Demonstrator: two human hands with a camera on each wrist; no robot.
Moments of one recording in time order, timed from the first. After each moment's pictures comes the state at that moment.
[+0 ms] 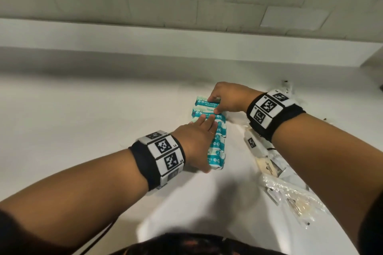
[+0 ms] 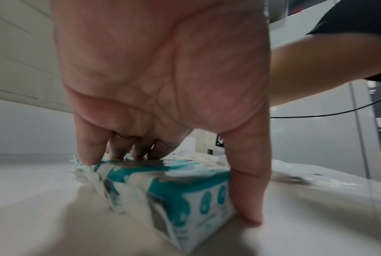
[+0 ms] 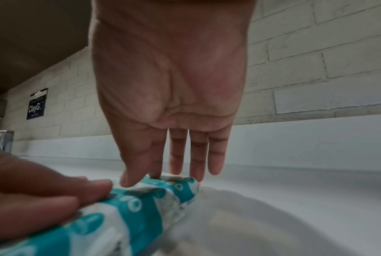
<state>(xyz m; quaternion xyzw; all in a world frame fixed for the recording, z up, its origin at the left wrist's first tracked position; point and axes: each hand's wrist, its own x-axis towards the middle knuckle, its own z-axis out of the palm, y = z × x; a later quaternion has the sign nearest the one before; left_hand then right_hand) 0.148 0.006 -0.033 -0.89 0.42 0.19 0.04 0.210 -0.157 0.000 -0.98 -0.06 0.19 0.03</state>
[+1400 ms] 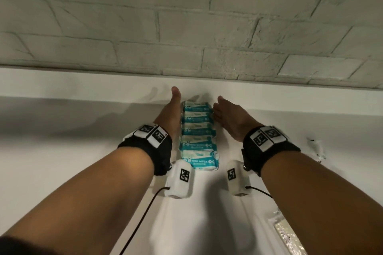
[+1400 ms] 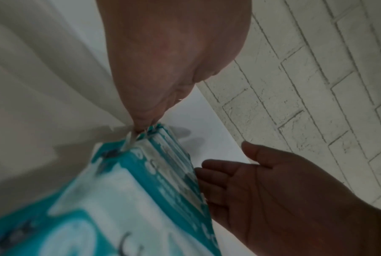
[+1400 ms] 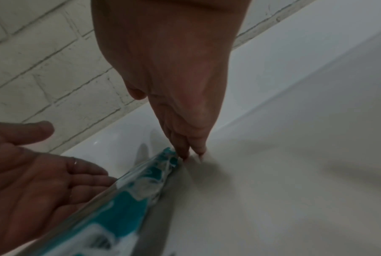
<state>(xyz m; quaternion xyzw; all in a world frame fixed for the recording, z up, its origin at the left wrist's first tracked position) 0.403 -0.022 -0.034 -0.62 -0.08 0.28 -0.73 0.357 -0.177 -0.019 -0.65 0.22 0.10 0.72</state>
